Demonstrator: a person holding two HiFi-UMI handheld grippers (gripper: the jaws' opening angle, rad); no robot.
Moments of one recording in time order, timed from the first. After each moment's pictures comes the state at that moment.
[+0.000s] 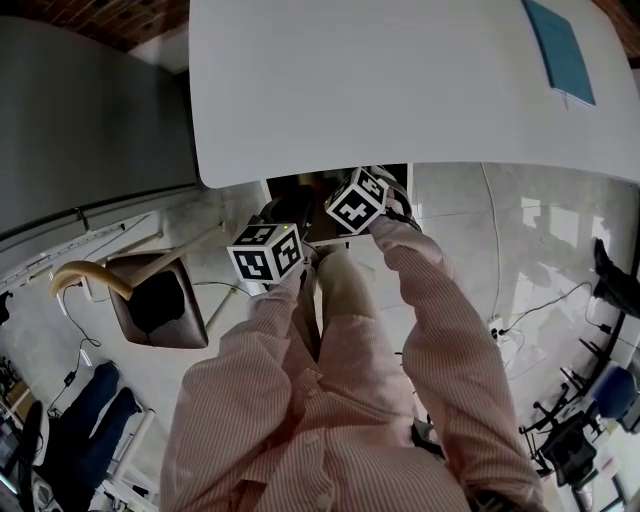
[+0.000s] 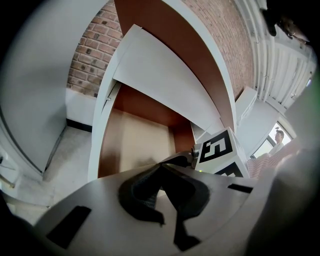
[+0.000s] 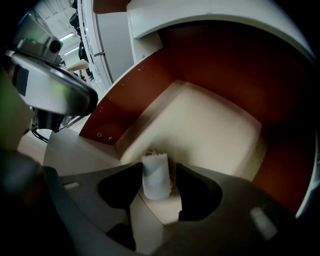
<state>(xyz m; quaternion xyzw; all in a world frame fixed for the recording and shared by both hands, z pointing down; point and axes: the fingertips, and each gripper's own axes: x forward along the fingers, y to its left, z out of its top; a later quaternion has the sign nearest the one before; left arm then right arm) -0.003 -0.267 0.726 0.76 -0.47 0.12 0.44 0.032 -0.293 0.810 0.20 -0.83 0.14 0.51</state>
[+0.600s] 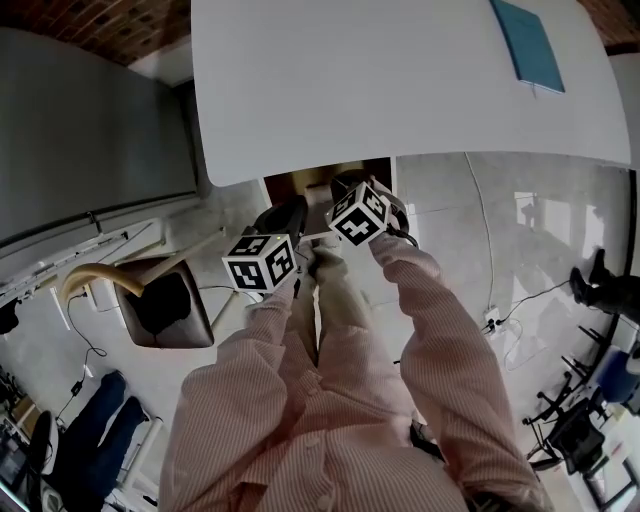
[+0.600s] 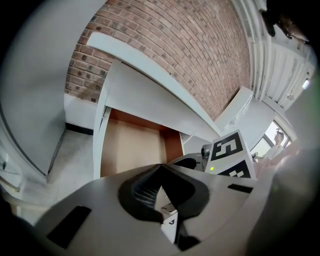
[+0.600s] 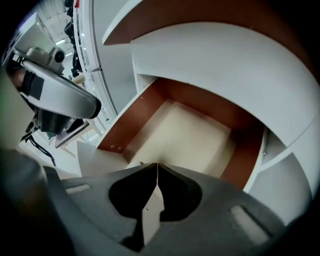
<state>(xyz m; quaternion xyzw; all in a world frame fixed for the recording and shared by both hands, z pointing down) -0.005 -0.244 0.675 0.76 -0.46 0.13 0.44 0.049 -0.271 0.747 0.26 -0.82 0.15 0.48</state>
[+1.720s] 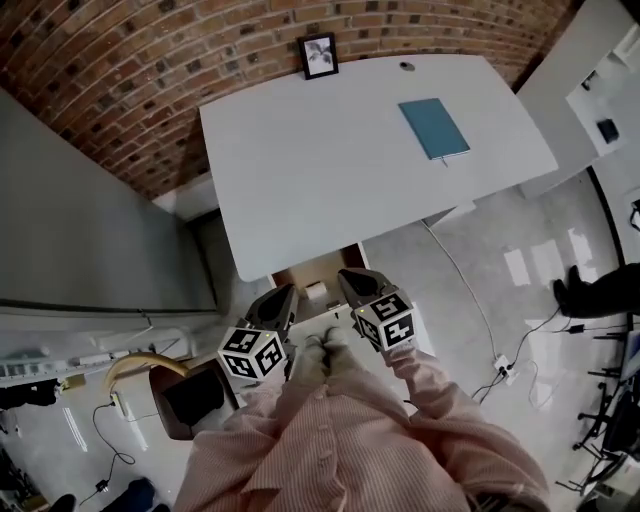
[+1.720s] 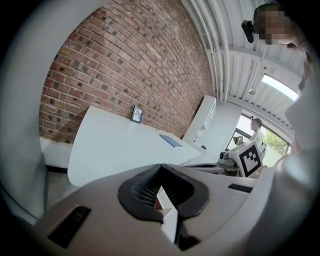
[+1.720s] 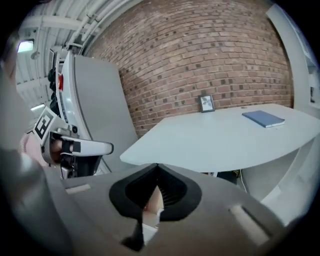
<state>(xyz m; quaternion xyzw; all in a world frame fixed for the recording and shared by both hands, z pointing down) 0.000 -0.230 0.476 0.87 -0.39 0.07 0.30 0.095 -0.237 0.501 0.45 -0.85 0.24 0.17</state>
